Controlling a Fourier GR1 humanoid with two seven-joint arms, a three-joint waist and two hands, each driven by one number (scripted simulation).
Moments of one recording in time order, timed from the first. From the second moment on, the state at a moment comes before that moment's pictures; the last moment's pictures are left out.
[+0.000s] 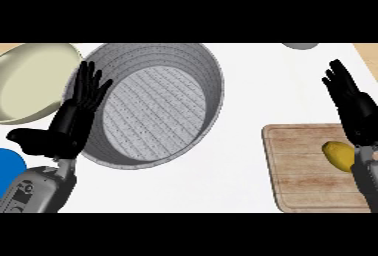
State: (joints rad) left arm -0.27 0.38 -0.24 -1.60 0.25 0.23 0.02; right arm -0.28 -0.45 0.01 -1.42 -0.23 -0.09 0.05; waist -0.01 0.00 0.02
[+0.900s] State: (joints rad) left arm -0.19 0.54 -0.18 -1.54 0.13 0.20 -0.03; right arm -0.04 -0.52 0.18 -1.93 -0.50 0.53 -0.01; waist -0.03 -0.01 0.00
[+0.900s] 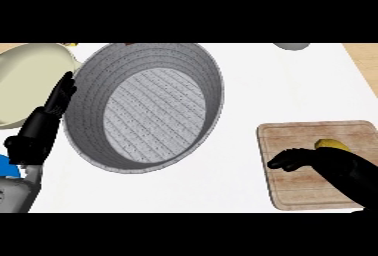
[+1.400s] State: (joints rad) left arm -0.19 0.54 -0.19 -1.56 0.12 0.18 -0.03; right arm -0.28 -0.95 -0.02 -2.04 -0.25 0.71 0.08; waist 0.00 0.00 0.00
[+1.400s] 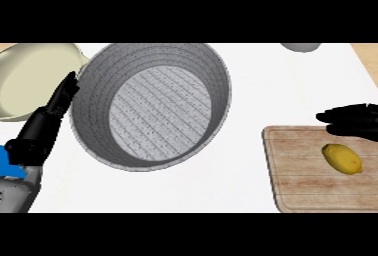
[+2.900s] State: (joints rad) left arm -0.23 0.47 -0.14 -1.51 0.07 0.11 -0.04; right arm -0.44 -1.14 0.43 -1.67 0.56 0.75 -0.38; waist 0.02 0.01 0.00
